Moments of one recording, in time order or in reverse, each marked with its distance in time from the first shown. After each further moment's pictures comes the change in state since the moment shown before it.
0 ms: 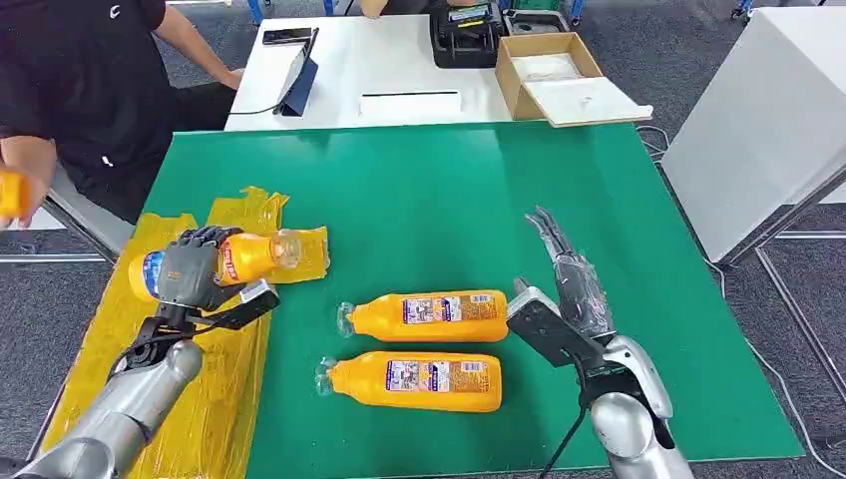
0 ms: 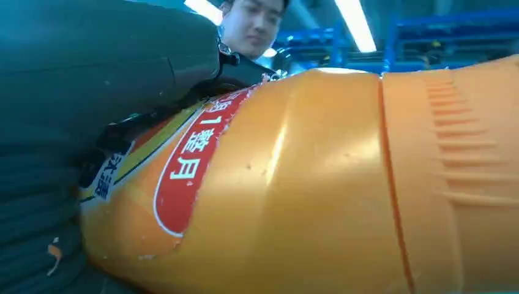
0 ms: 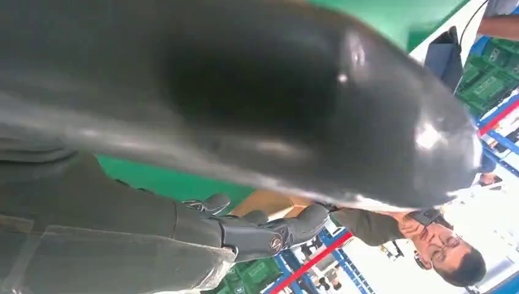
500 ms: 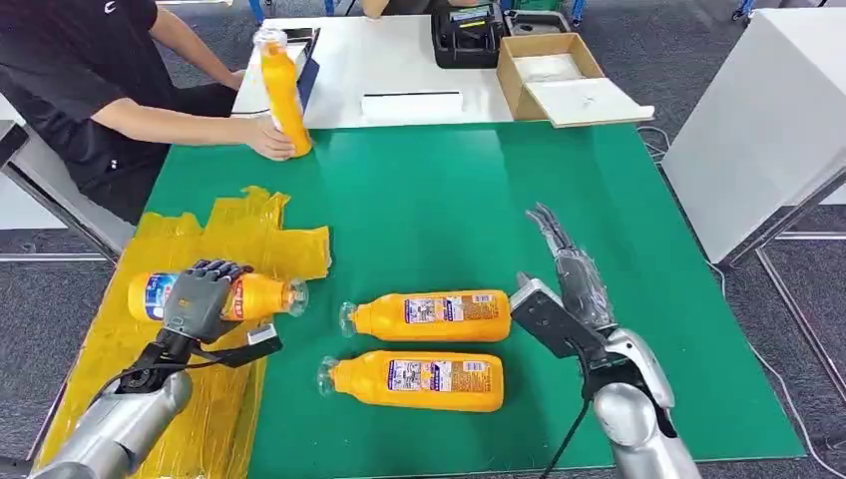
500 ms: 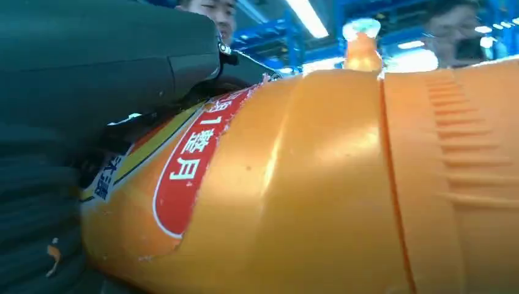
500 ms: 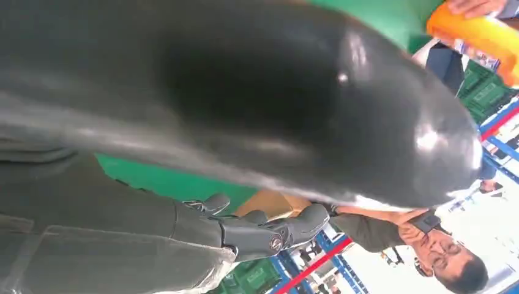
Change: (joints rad) left arm 0.059 0.046 -0.075 0.026 -0.109 -0.005 0.015; right arm -0.029 -0.025 0.001 0.033 -0.038 0.013 0.000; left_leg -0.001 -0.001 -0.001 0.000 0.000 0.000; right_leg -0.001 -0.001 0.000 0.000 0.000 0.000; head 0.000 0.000
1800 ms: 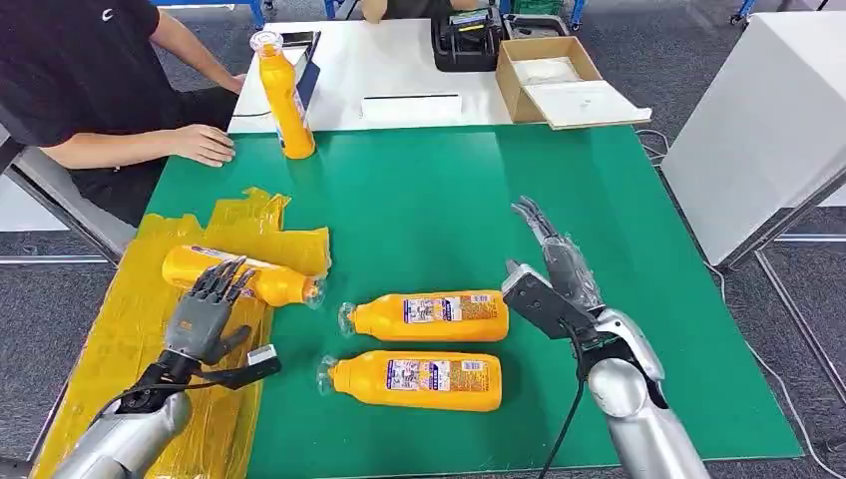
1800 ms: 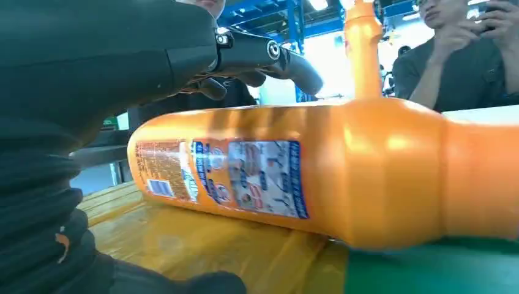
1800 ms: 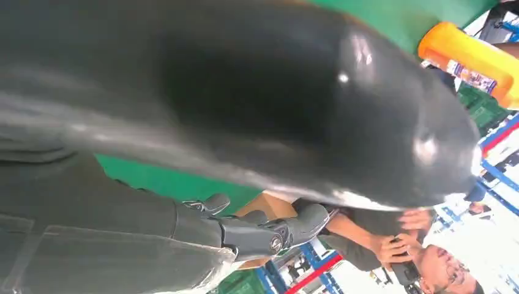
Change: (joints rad) left arm 0.050 0.011 -0.043 0.044 0.056 0.003 -0.011; right arm -0.105 -0.023 0.048 0.133 -0.051 0.016 -0.034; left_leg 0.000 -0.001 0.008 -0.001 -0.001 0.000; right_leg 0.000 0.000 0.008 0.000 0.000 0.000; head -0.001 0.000
